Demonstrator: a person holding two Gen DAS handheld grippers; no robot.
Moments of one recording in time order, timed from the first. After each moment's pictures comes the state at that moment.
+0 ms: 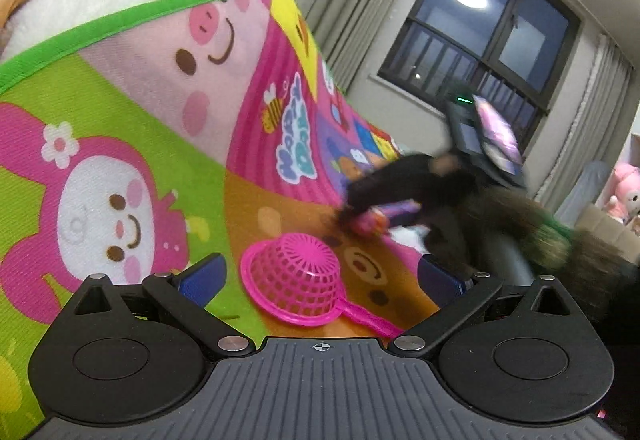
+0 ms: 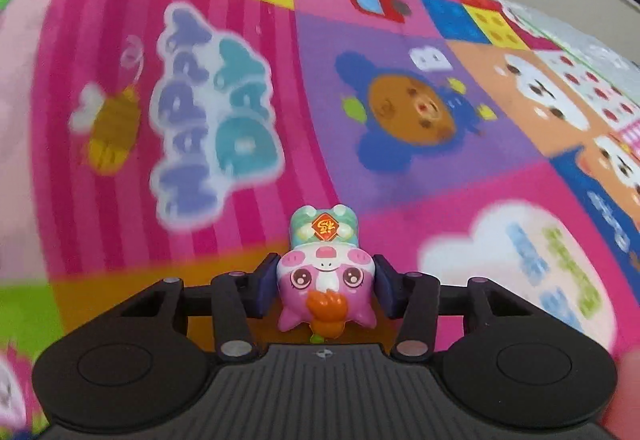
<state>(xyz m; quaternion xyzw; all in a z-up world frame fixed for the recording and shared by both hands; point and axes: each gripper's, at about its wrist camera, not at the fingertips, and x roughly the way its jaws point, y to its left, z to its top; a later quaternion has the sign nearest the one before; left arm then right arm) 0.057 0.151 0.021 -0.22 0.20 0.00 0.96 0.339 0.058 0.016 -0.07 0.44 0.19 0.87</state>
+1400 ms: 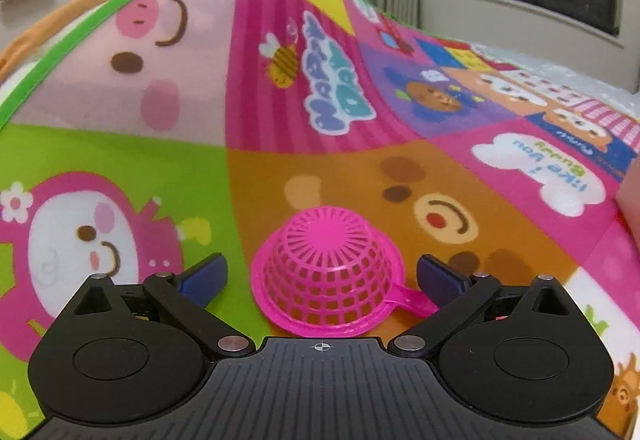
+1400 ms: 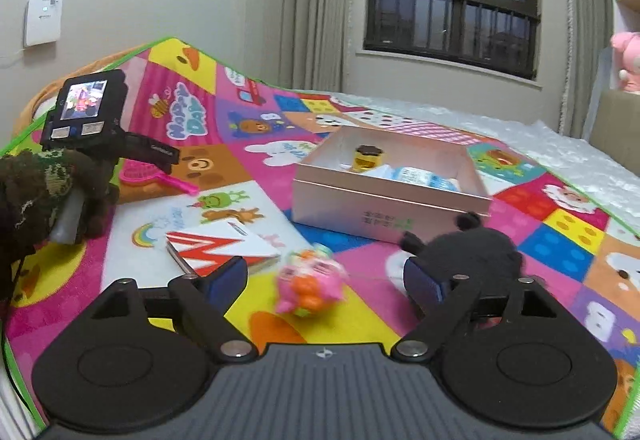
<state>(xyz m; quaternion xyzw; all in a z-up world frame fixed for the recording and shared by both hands) 0.120 0.090 0.015 -0.03 0.32 0.14 0.94 -0.057 -0.192 0.023 -0.04 0.22 0.08 0.97</state>
